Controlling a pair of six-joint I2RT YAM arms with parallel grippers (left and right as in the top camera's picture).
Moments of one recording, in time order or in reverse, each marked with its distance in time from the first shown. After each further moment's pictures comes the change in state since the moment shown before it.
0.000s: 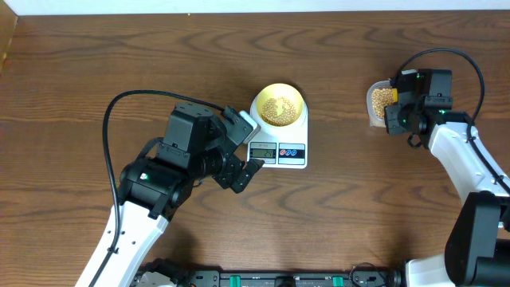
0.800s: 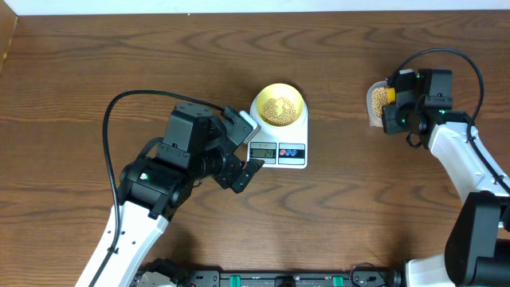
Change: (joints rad) left arm 0.000 0.000 0.000 0.000 0.000 0.000; right arm 0.000 0.000 0.000 0.011 -0.074 -0.004
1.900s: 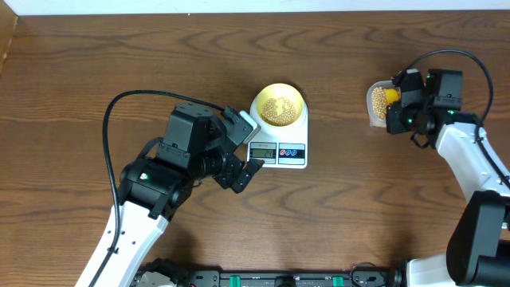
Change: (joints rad) left arm 0.000 0.000 0.000 0.000 0.000 0.000; right arm -0.062 0.000 0.000 -0.009 -0.145 0.000
